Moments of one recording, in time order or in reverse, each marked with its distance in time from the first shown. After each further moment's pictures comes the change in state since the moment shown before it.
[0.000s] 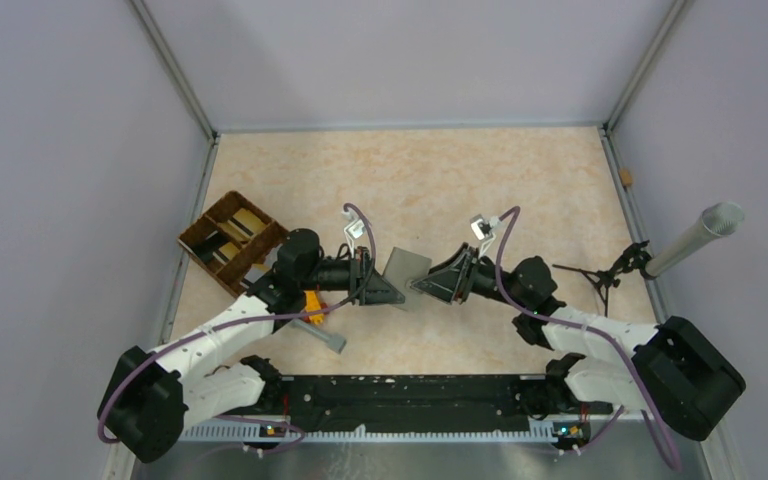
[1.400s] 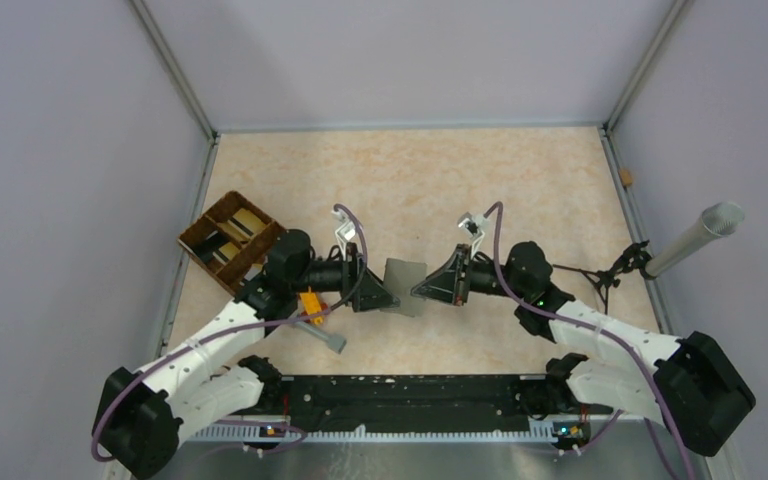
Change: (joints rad) left arm 0.033 -0.094 0.013 -0.136 -0.027 0.126; right arm -0.019 -0.085 0.107 -0.374 -0.101 -0.190
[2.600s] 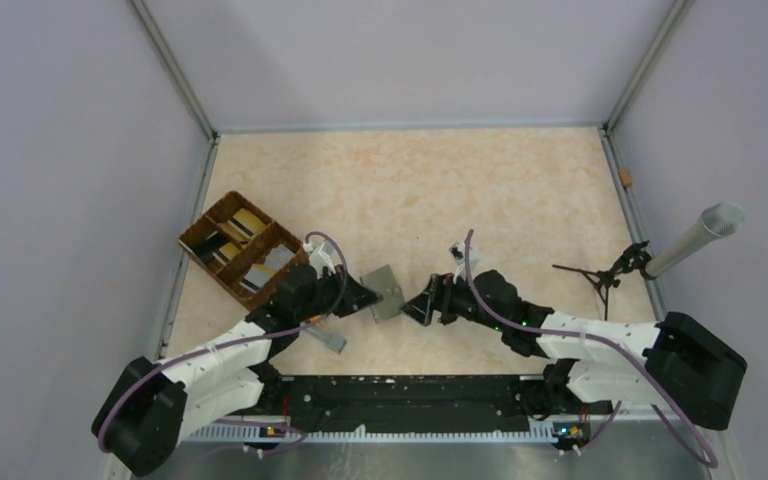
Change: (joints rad) left arm -0.022 0.013 -0.288 0.166 -0.520 -0.337; right arm 0.266 0.045 -0.061 -0.214 0.599 0.052
